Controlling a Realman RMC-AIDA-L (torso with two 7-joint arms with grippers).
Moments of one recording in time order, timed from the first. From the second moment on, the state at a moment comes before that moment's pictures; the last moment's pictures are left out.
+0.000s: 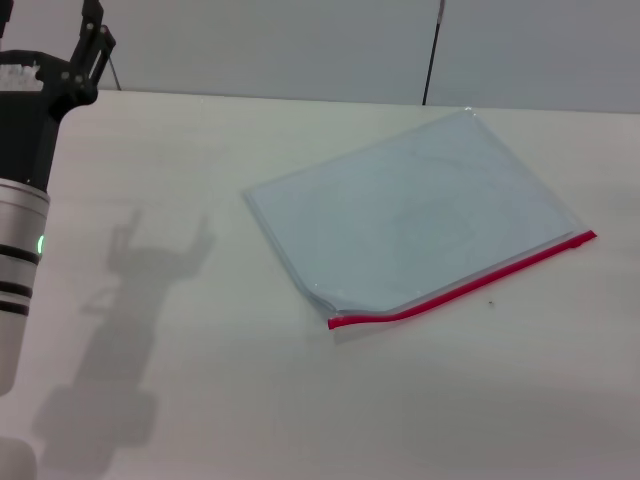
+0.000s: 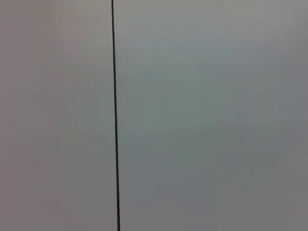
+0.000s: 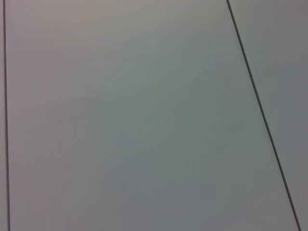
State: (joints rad) left arm -0.36 -2.03 2.27 0.52 2.19 -1.39 -2.99; right arm 0.45 2.03 0.06 0.04 1.79 1.49 -2.77
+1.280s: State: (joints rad) left arm -0.36 -2.03 2.29 0.52 2.18 -1.39 -2.99; right arm 0.45 2.03 0.06 0.04 1.79 1.49 -2.77
